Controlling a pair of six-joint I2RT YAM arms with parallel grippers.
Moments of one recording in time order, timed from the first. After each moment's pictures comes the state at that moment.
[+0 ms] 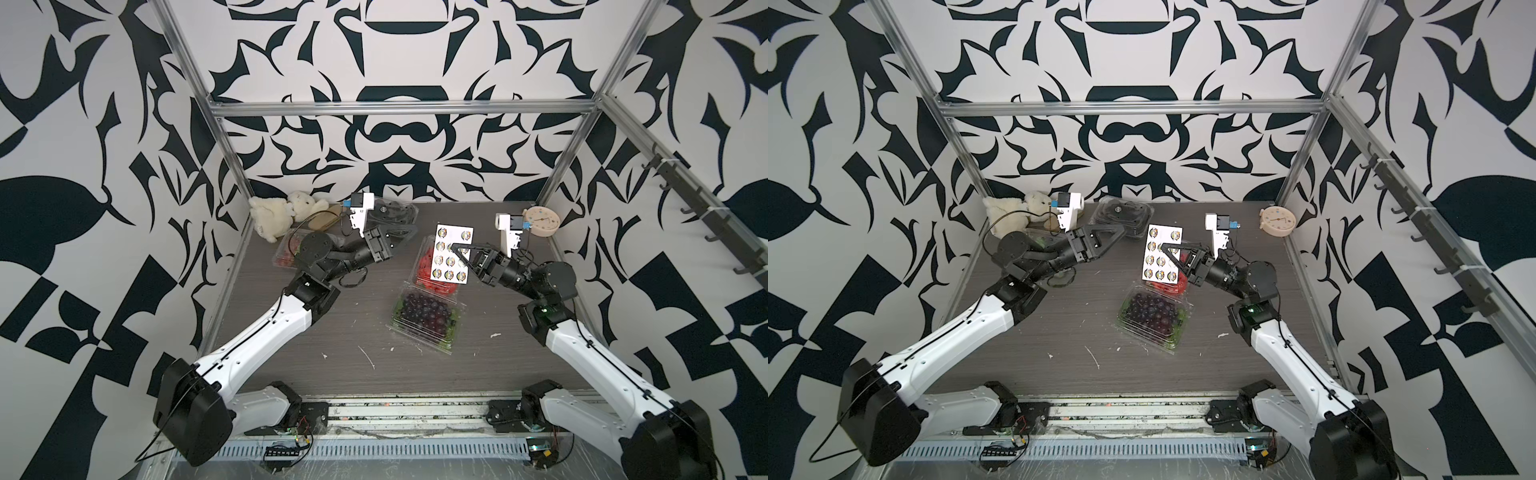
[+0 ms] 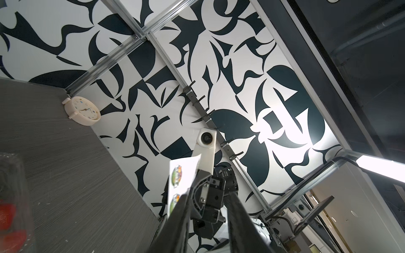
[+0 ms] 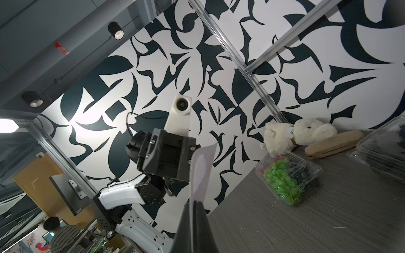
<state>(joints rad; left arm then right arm) -0.66 1.22 1.00 0.53 0.62 -1.13 0.31 1.00 0.64 0.79 -0.85 1.05</state>
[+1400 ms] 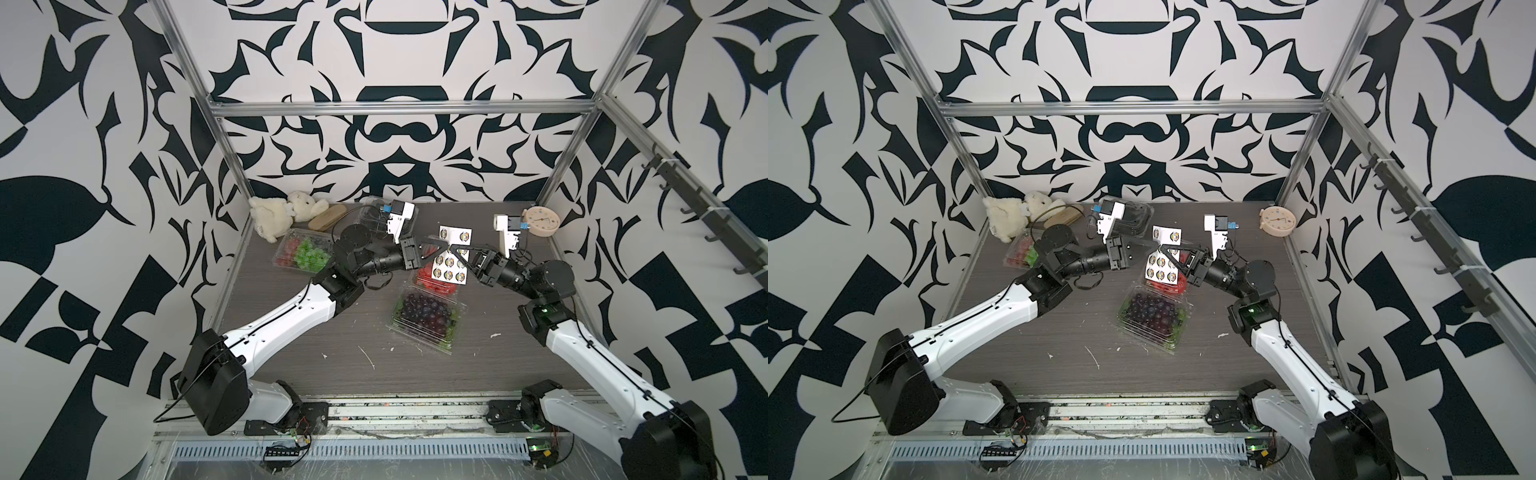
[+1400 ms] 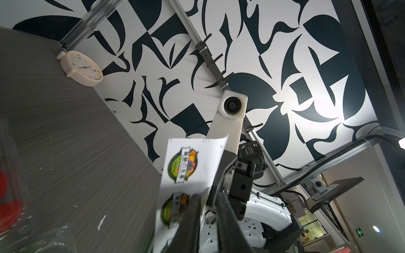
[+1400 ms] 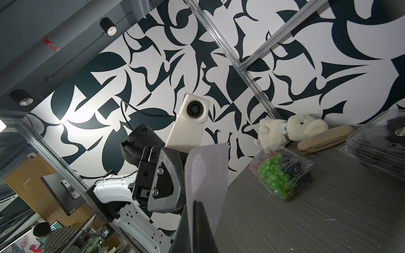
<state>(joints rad) -0.77 1.38 1.09 0.43 0.65 -1.04 0.31 1.00 0.64 0.76 -0.85 1.02</state>
